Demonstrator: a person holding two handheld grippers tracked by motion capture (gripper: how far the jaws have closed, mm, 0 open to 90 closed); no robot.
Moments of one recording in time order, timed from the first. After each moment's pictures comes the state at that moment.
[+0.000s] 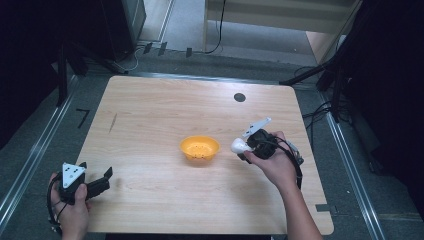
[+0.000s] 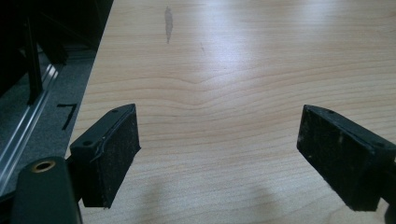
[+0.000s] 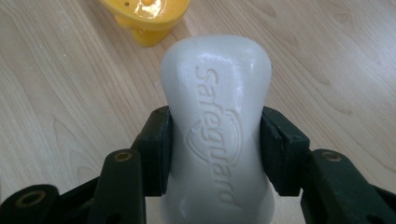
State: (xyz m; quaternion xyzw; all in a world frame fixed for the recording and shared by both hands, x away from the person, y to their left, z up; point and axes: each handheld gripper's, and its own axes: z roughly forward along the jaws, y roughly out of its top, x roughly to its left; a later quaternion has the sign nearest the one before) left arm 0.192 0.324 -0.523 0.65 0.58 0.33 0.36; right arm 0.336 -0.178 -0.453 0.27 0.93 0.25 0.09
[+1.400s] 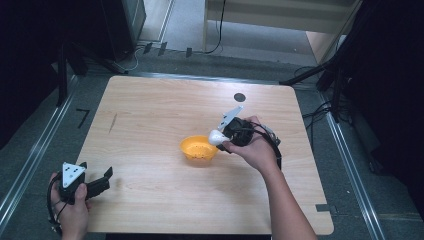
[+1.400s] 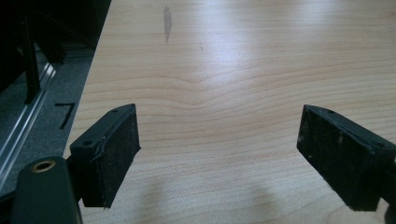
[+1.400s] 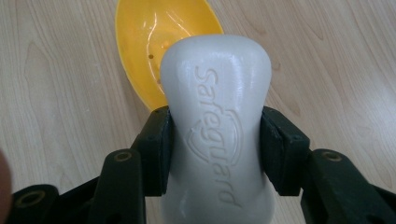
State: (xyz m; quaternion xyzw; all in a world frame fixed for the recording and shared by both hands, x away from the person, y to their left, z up) left arm 0.193 0.324 -0.523 0.65 0.58 0.33 0.36; right arm 0.365 -0.116 -0.438 0.15 0.95 0.26 0.08
